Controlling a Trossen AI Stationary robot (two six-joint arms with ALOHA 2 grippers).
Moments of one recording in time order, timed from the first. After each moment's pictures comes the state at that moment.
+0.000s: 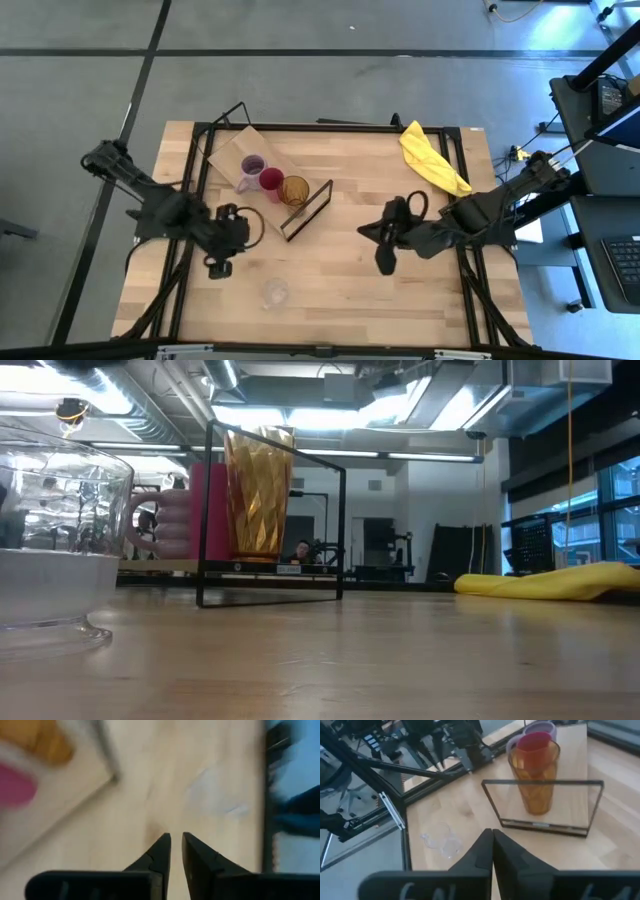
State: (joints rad) left arm -0.59 1.18 1.17 -1.08 -0.19 -0.67; right arm 0.52 1.33 1.27 -0.53 0.60 0.77
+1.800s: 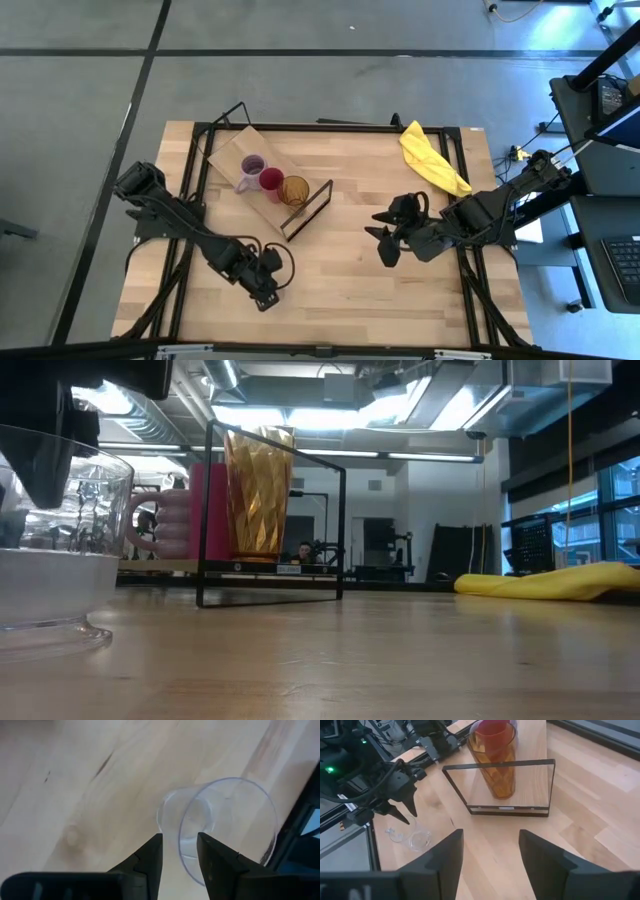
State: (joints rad) left arm -0.61 1.62 1.10 -0.69 -0.12 -1.17; right arm 0.54 1.31 1.27 -0.75 0.67 0.94
